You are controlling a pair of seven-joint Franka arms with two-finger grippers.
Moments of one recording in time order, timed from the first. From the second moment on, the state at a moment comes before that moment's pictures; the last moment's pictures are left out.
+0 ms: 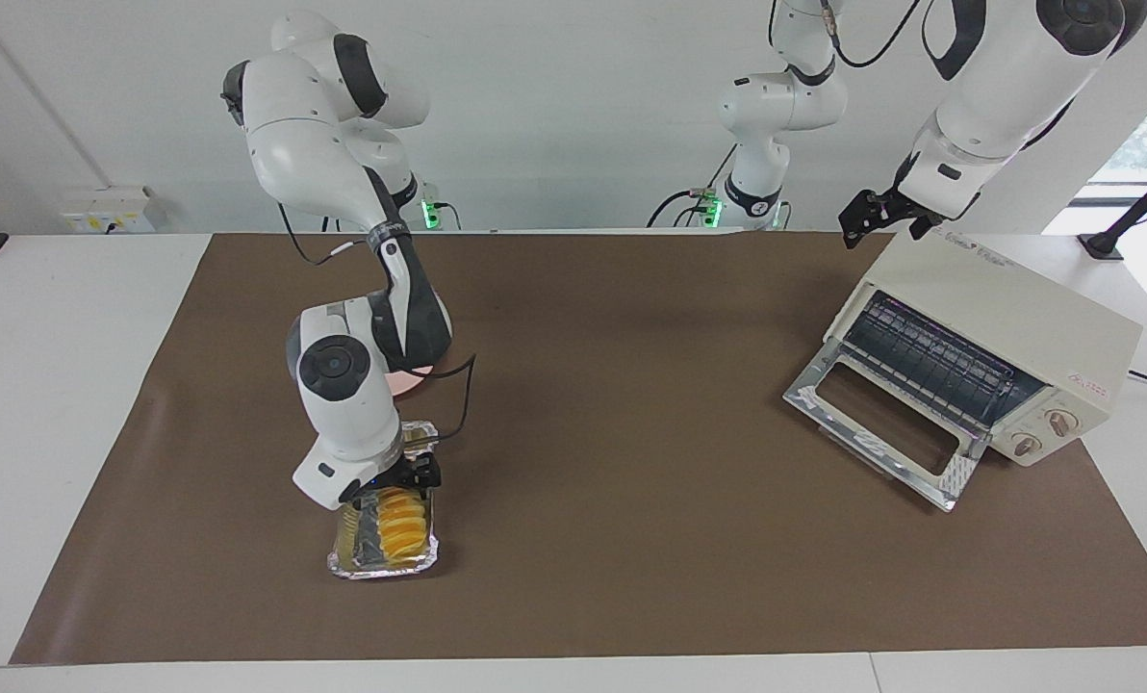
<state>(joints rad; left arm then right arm) 0.01 -0.01 -0.14 -1.58 0.02 1.35 -0.17 -0.01 0.70 0.25 -1.37 -0.27 2.09 0.15</state>
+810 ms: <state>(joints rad) 0.01 -0.01 -0.14 -1.58 0.02 1.35 -0.17 -0.02 0.69 0.24 -1.41 -0.27 2.13 0.16</state>
